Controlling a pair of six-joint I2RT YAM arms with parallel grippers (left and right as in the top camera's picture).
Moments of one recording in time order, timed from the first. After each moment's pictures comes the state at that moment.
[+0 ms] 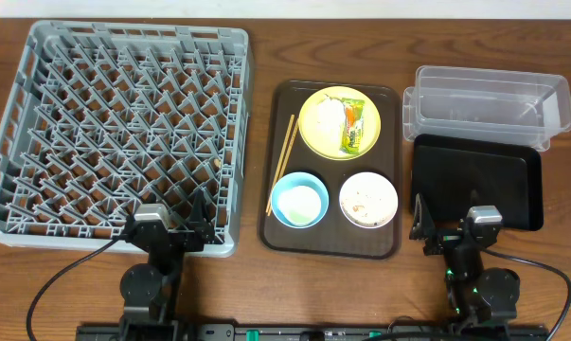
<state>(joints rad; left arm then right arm) -0.05 0.01 0.02 -0.12 -0.01 -0.23 0.06 0.01 0.01 -0.07 -0.05 0.12</state>
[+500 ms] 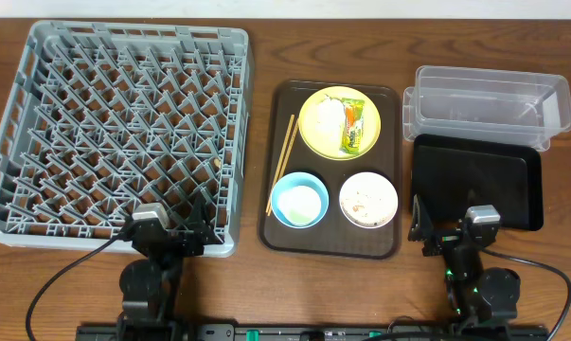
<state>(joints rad) -0.05 0.04 0.09 -0.28 -0.01 -0.30 0.06 0.02 0.02 -0.09 -0.07 0.12</state>
